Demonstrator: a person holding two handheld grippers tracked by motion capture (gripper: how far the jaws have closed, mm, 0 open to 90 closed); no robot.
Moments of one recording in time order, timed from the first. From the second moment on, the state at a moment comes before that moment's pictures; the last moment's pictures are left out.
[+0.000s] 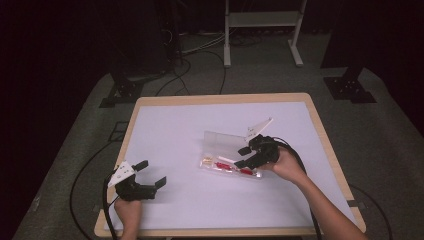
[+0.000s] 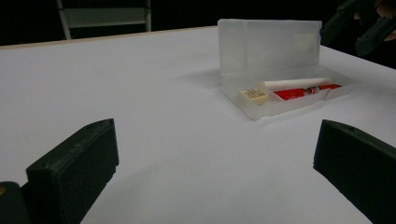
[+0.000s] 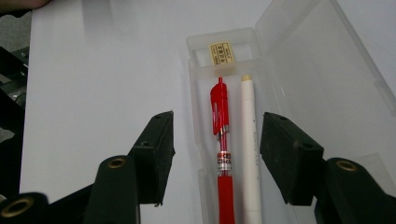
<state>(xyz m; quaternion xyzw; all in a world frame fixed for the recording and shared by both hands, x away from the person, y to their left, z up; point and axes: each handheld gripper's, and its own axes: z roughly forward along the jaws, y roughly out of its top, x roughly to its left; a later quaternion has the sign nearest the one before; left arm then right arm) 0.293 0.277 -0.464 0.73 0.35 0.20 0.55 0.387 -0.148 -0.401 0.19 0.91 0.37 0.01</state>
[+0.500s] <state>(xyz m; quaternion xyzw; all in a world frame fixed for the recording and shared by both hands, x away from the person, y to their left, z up) 0.293 0.276 -0.464 0.73 0.36 0.20 0.55 0.385 -0.161 -0.406 0.20 0.91 0.37 0.01</state>
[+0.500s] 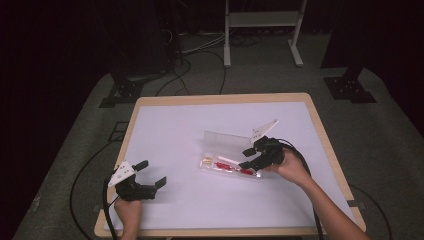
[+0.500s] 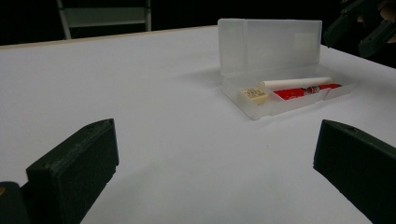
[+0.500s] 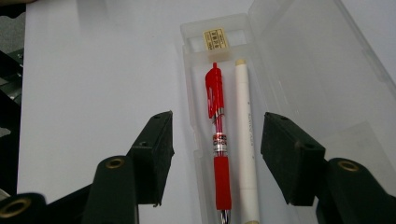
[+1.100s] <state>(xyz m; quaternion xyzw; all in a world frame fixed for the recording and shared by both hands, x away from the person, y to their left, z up) 0.293 0.276 -0.464 0.73 0.36 0.20 0.55 0.378 -0.175 -0.407 0.21 0.91 0.37 0.02</state>
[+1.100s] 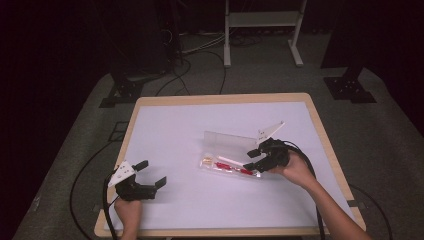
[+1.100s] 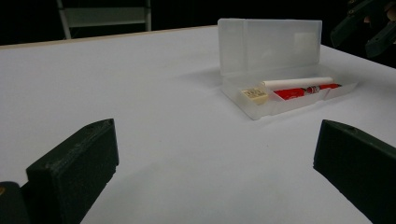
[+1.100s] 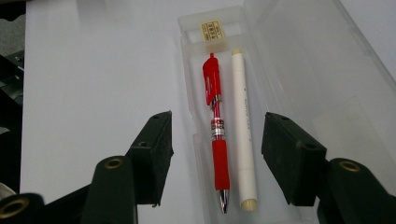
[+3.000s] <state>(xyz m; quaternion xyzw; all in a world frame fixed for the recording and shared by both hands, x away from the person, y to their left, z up) 0.293 0.275 -0.464 0.73 0.36 0.20 0.55 0.349 -0.229 -0.423 0.23 0.90 0.37 0.02</state>
